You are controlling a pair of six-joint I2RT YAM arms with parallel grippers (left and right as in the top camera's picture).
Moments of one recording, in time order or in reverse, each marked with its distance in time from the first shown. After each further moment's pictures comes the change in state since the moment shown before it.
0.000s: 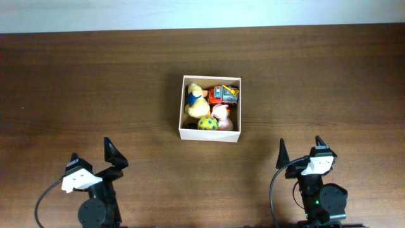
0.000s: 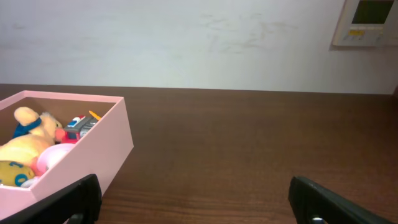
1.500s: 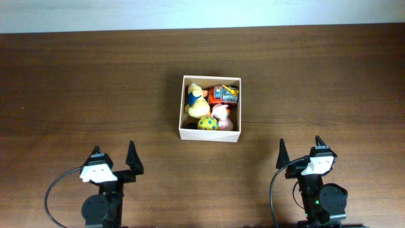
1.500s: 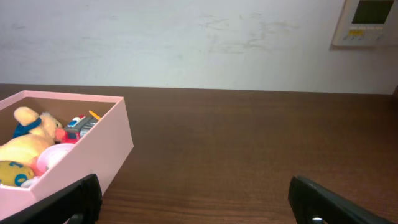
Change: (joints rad) left arm 0.000 0.000 -0.040 -0.034 0.313 0.166; right arm 0.000 0.000 0.000 0.000 0.000 0.000
